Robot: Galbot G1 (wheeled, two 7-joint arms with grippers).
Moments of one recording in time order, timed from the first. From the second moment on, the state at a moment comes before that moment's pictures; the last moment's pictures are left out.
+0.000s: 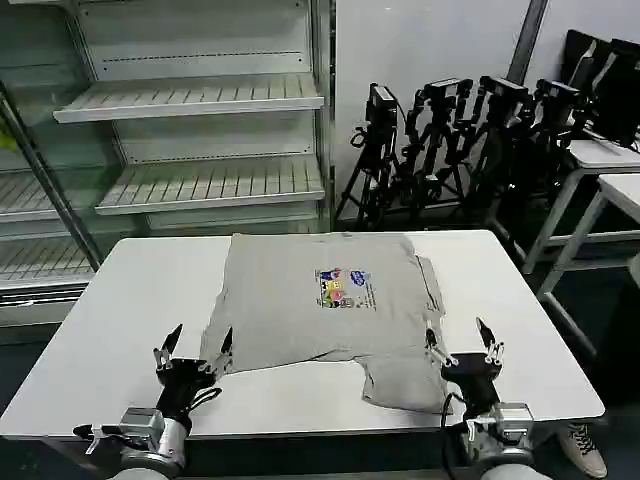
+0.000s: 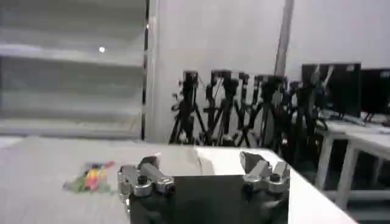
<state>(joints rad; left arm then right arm) 1.55 -1.29 -0.53 -2.27 -0.20 0.42 -0.16 -1.61 1.36 0.53 2.32 0.12 -0.41 0.15</state>
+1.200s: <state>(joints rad) 1.51 -1.25 -0.50 -2.13 -0.33 0.56 -0.19 -1.72 1.44 0.40 2.20 0.08 -0.41 0.15</state>
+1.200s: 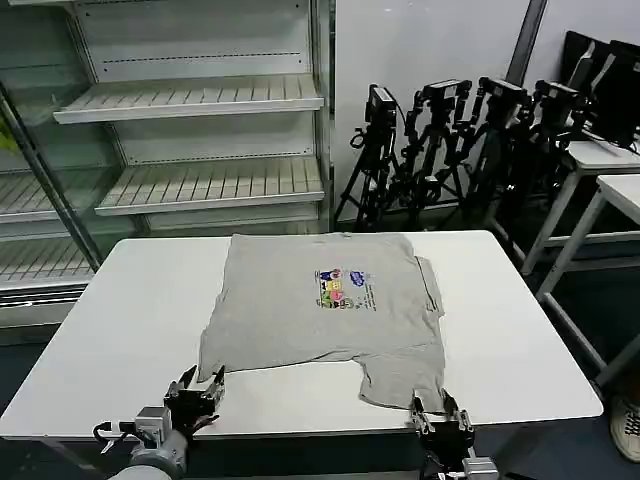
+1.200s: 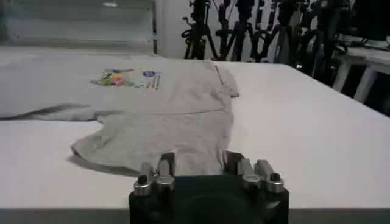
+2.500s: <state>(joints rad) 1.70 -1.25 -0.64 -2.46 -0.35 0.58 -0.19 -1.84 1.34 0.53 2.52 0.22 -0.38 0.17</state>
